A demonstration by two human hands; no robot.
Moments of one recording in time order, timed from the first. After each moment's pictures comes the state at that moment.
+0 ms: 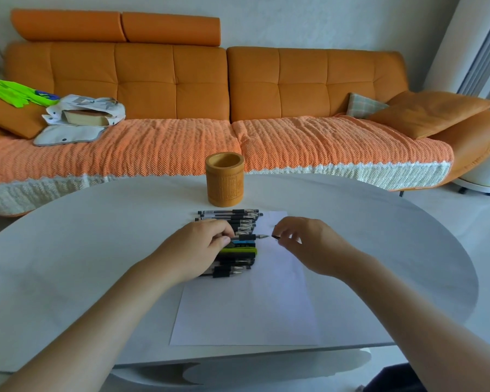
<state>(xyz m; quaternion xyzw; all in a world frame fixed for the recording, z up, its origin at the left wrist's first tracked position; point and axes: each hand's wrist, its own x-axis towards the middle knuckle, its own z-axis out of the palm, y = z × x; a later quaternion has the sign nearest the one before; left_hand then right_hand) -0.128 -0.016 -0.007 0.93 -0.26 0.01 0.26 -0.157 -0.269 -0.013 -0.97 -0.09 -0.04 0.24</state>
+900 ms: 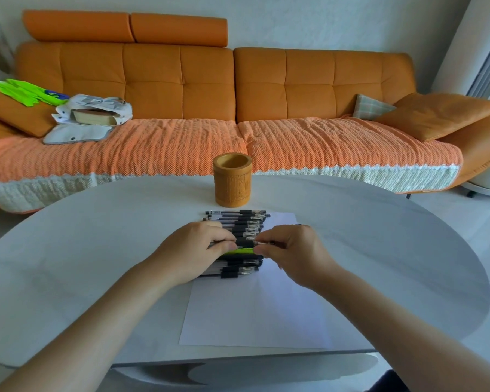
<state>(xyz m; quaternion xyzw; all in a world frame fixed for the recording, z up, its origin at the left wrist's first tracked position) -0.127 -0.001 -0.008 0.92 -0.28 0.01 0.28 -0.162 -0.222 -0.026 -0.90 -0.11 -0.10 0.40</state>
